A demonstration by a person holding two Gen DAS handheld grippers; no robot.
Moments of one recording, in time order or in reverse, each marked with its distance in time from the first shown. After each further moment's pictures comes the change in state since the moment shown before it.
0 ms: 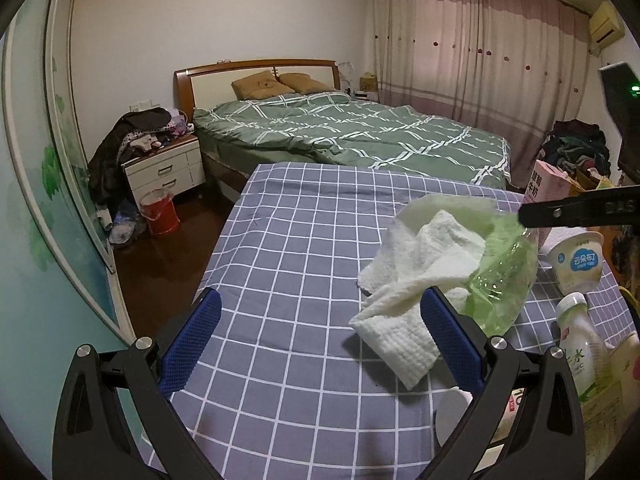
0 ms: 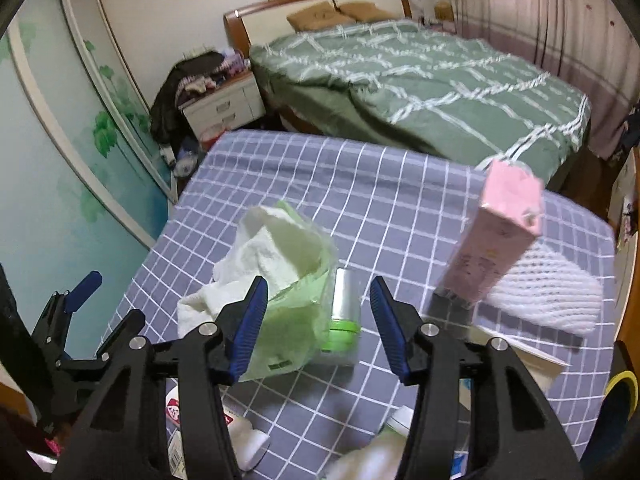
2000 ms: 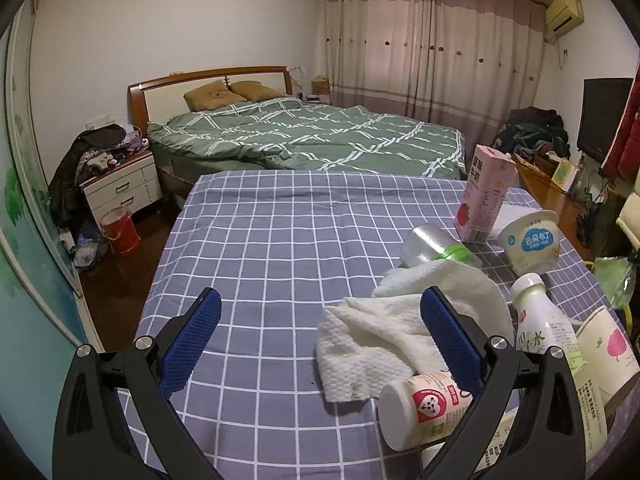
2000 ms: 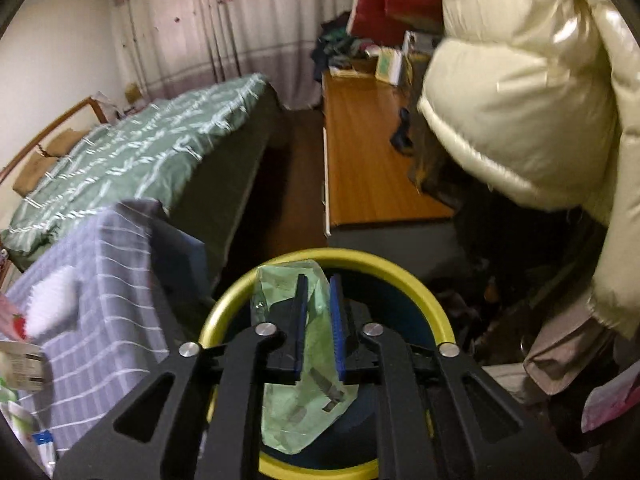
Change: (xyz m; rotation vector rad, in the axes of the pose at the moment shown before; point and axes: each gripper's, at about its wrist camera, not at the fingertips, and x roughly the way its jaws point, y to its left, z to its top) left arm -0.008 -0.032 -0.004 0.088 -0.024 -0.161; right arm -0.174 -0.351 -0.237 0.762 -0.281 -0.748
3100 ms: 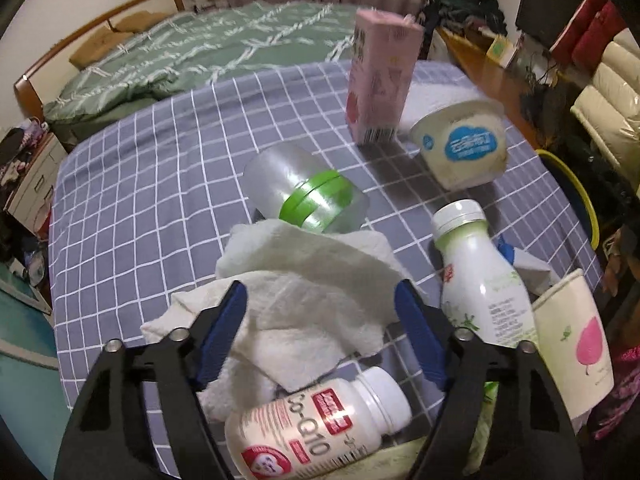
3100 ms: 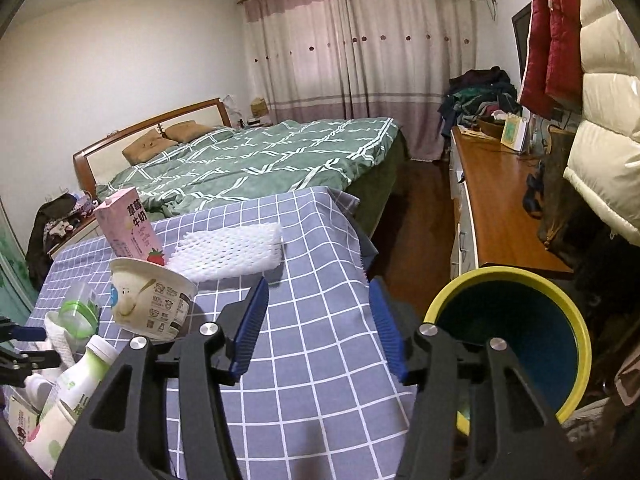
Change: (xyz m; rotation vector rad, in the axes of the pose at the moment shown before) left arm 0.080 -0.105 0.027 0.255 0.446 -0.232; right arm -0.072 0.151 -0.073 -0.247 -0.185 0.383
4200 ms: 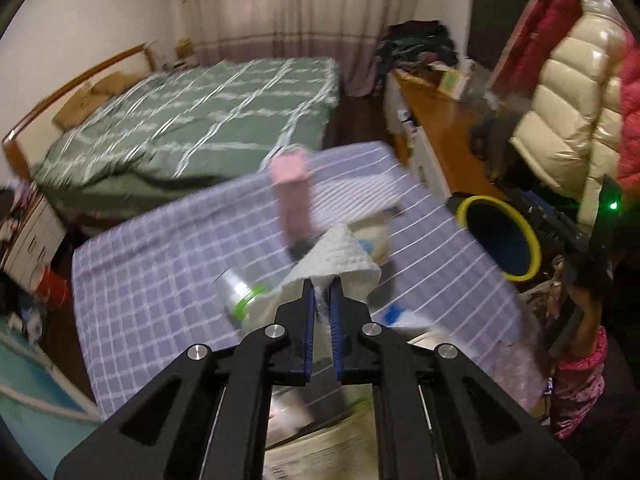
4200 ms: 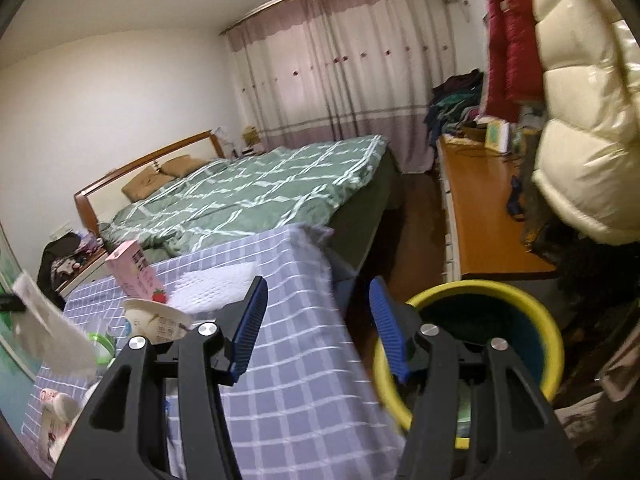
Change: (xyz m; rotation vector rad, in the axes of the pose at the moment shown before) left arm -0.127 -0.068 0.053 0.131 -0.203 -0.090; right arm -0.056 -0.056 0.018 0.088 -0.095 -0.004
